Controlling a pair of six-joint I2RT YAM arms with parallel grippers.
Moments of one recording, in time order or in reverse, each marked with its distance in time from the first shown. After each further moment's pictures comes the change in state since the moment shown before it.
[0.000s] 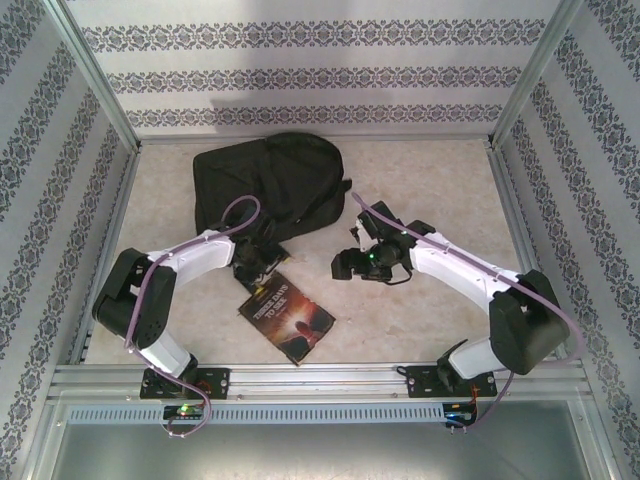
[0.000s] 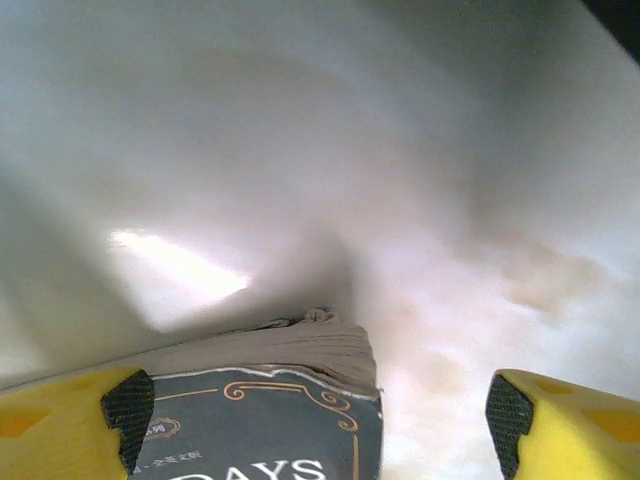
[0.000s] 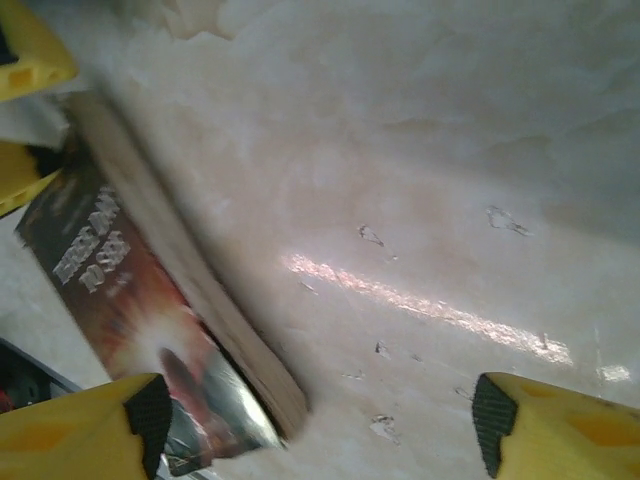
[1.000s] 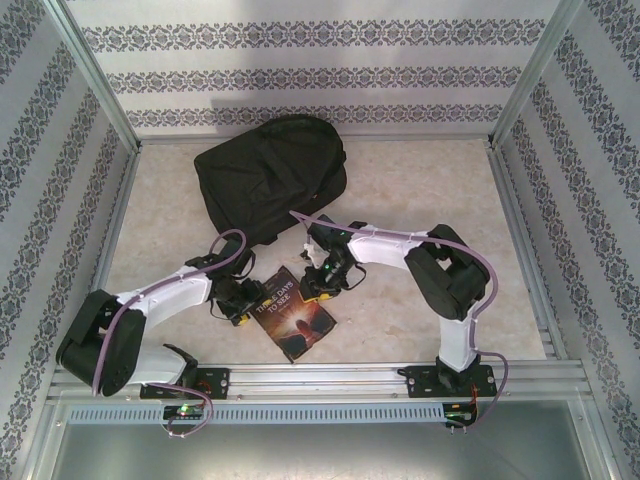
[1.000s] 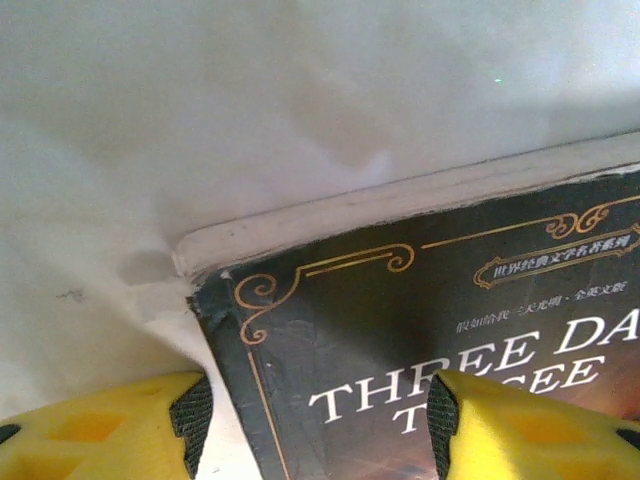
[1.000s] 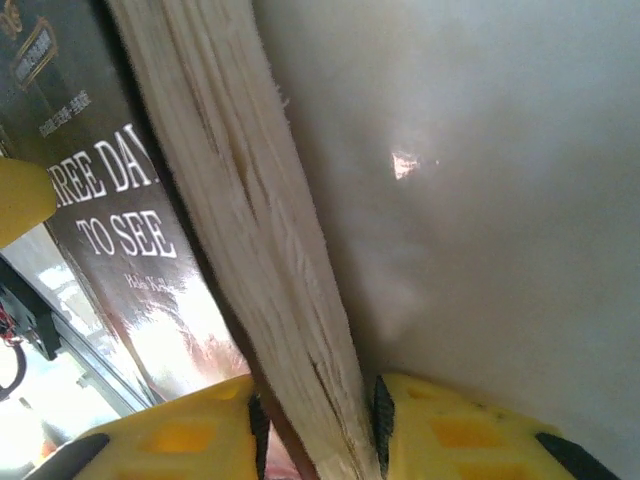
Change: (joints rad) left arm -0.003 -0.259 -0.330 -0.063 0.068 0.142; right arm 0.168 0.481 0.208 0.071 -0.246 -0.078
